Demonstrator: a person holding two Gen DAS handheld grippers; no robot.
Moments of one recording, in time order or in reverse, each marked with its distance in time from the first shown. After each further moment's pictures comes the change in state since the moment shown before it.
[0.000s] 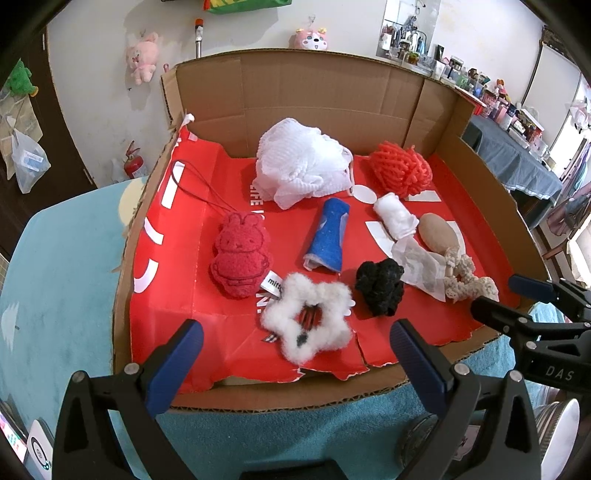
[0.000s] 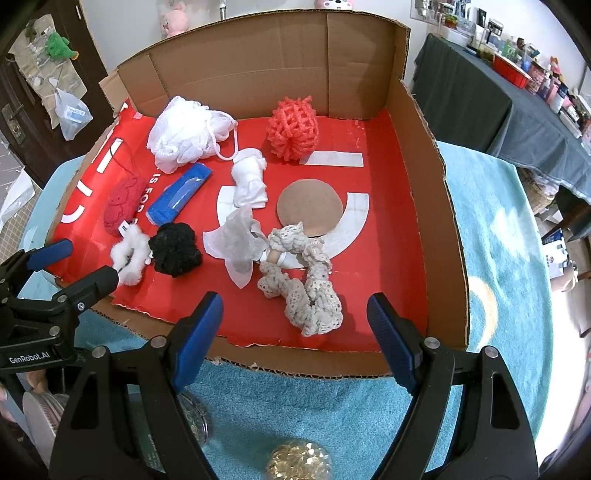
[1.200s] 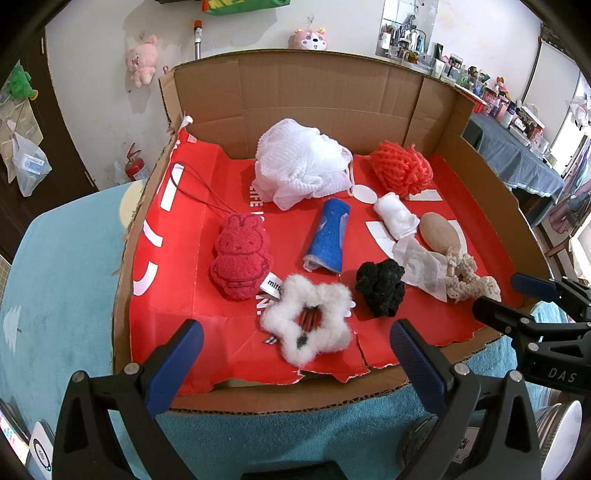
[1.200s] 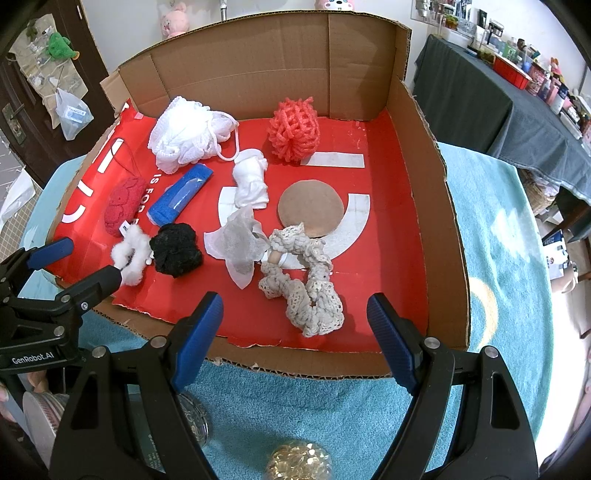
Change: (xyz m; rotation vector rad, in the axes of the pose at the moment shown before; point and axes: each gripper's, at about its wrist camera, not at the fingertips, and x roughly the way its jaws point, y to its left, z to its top) left arm 0.000 -0.001 0.002 0.005 0.001 0.010; right arm 0.000 0.000 0.000 -0.001 -0.004 0.001
